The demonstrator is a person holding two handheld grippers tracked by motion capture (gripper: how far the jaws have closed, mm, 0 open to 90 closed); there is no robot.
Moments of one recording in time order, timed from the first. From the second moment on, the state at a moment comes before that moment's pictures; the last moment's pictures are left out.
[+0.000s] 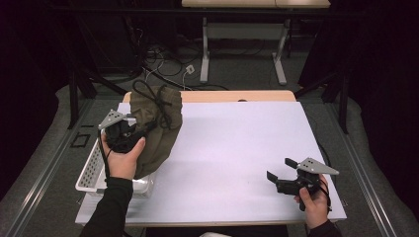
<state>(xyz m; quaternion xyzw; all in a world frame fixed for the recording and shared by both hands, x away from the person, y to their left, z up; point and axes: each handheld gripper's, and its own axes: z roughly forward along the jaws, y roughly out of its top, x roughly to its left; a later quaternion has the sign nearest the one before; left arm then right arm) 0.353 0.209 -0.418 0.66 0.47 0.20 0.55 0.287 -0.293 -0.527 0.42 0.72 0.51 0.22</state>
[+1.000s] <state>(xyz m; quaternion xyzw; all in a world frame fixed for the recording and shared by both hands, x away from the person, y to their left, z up) 0.353 0.149 -0.419 0.68 0.43 0.17 0.57 0.287 -0.293 -0.527 0.42 0.72 0.51 0.22</state>
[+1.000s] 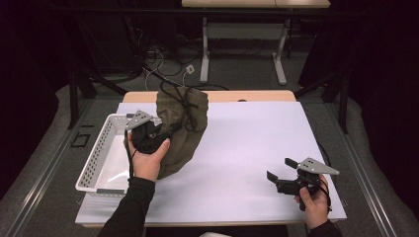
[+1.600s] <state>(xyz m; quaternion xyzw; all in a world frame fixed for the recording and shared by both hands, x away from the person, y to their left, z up) 0.353 0.127 -0.425 0.68 0.42 0.16 0.58 0.287 -0.294 -0.527 0.42 0.72 0.51 0.22</state>
